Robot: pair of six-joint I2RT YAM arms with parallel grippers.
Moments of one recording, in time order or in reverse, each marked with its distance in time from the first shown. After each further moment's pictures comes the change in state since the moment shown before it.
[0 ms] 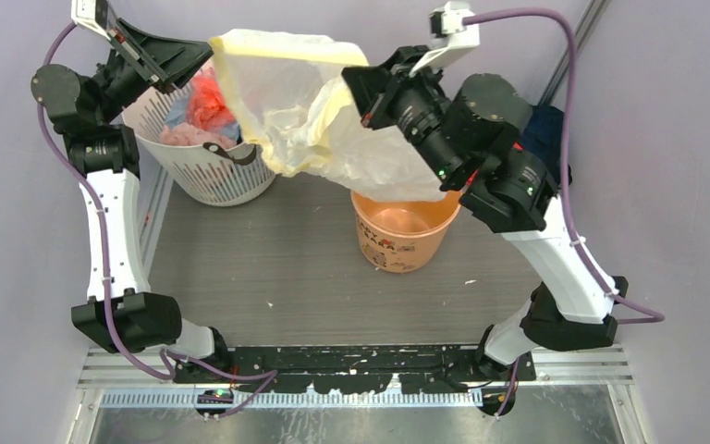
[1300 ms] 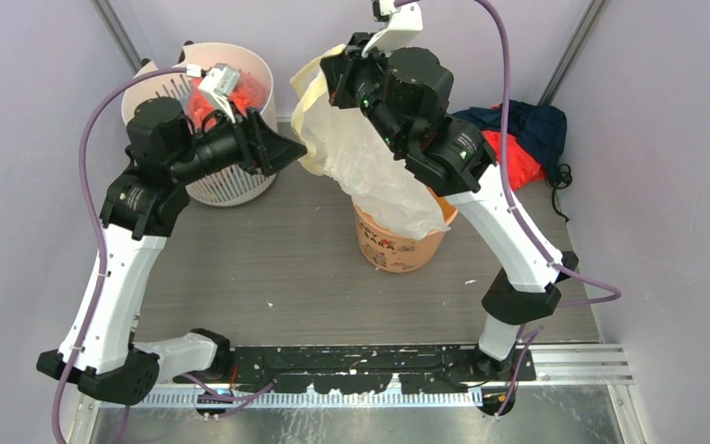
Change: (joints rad) left arm -0.577 -0.267 -0.083 -0.877 -0.436 1.022; right arm -0.105 0.237 0.189 -0.043 0.001 0.018
